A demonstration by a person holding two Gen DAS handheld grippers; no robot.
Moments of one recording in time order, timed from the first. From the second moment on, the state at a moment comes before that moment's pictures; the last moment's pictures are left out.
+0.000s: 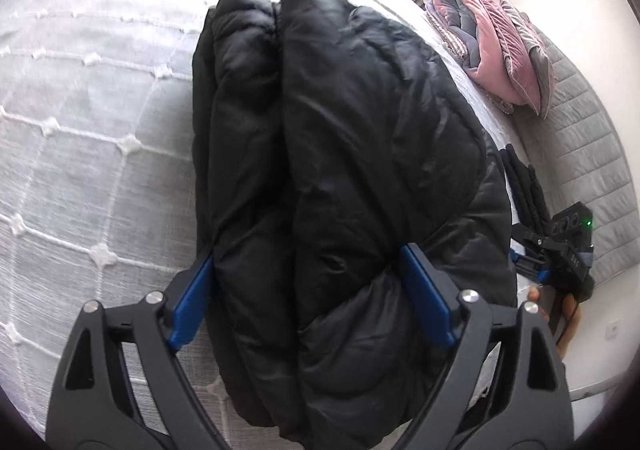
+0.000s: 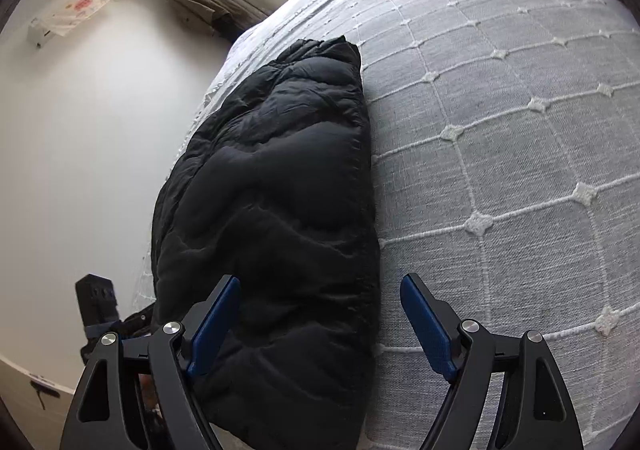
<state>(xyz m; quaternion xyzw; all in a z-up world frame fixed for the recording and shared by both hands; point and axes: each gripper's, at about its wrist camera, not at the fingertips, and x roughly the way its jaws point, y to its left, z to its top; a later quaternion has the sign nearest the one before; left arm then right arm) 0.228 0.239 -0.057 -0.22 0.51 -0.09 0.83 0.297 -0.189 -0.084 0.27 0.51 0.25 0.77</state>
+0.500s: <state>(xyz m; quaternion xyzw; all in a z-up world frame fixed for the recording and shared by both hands) 0.225 0.236 -0.060 -0.21 0.51 -0.08 0.83 0.295 -0.164 -0.095 0.25 0.53 0.26 0.77</state>
